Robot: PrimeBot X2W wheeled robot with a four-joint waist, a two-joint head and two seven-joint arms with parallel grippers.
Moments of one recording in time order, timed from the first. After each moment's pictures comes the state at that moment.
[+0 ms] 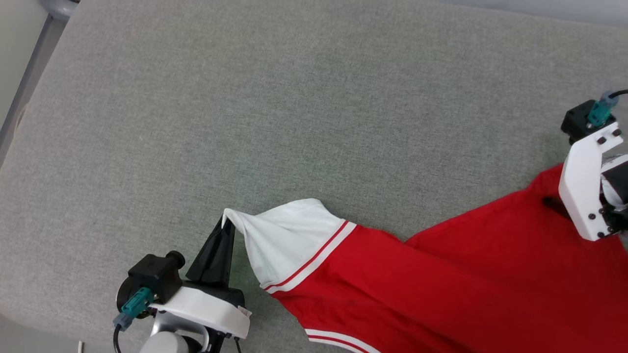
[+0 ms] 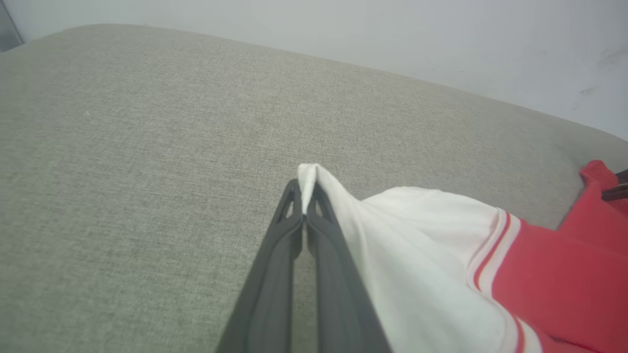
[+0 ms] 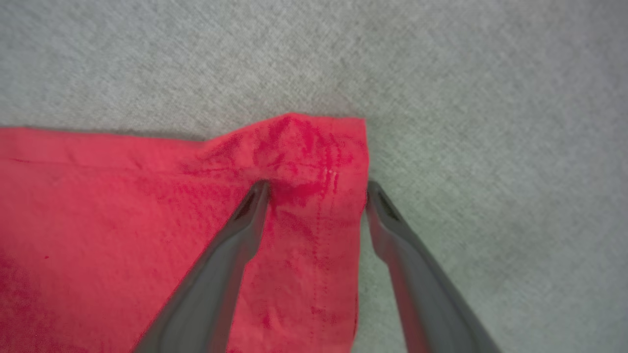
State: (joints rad) left arm -0.10 0.17 -0.22 0.11 -0.39 -0.07 -0.25; right arm -0.67 -0.67 0.49 0.27 0.61 0.13 1.02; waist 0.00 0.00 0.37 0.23
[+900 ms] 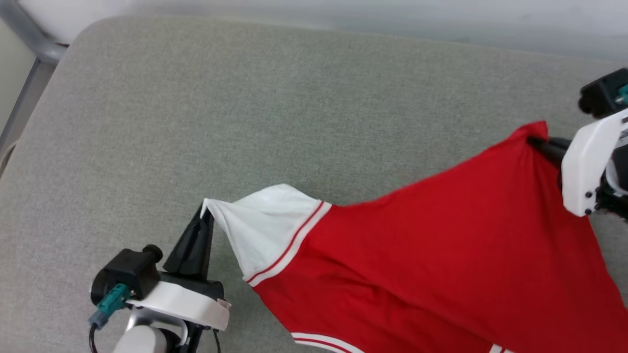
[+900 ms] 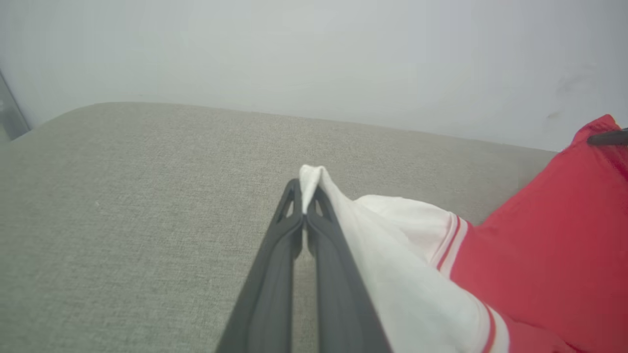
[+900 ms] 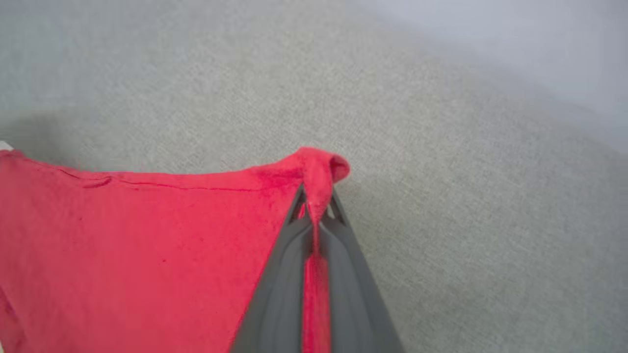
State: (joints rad) left arm -0.11 0.20 -0.19 0.09 -0.37 -0.08 -0.26; right arm -0.71 -0.66 0.52 0.31 0.75 0.13 0.58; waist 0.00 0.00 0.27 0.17
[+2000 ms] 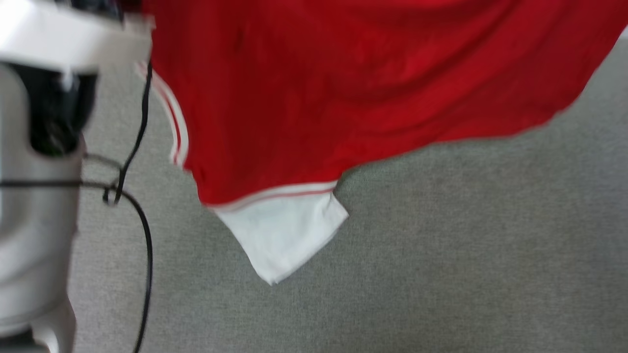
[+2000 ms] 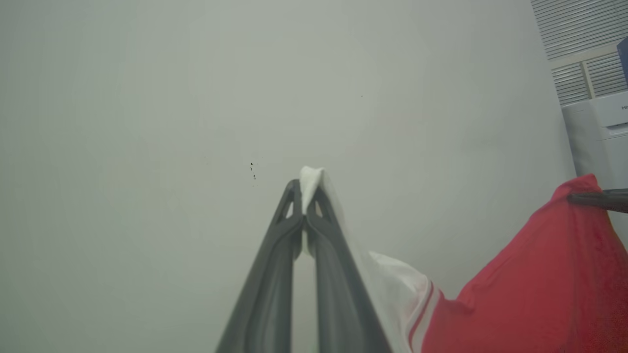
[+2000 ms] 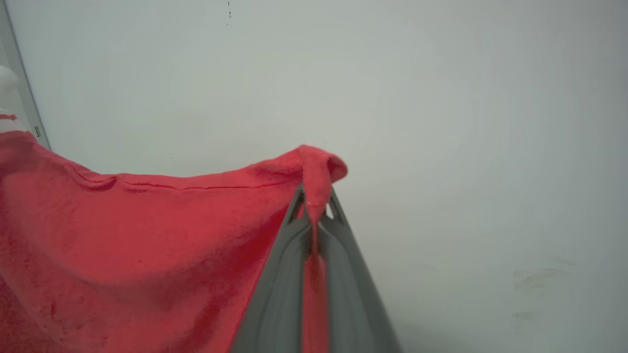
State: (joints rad) left arm -0.93 0.38 -0.19 -0.07 -0.41 -0.12 -0.05; right arm -0.88 -0.47 0.07 0.01 0.53 0.13 0.38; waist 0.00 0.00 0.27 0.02
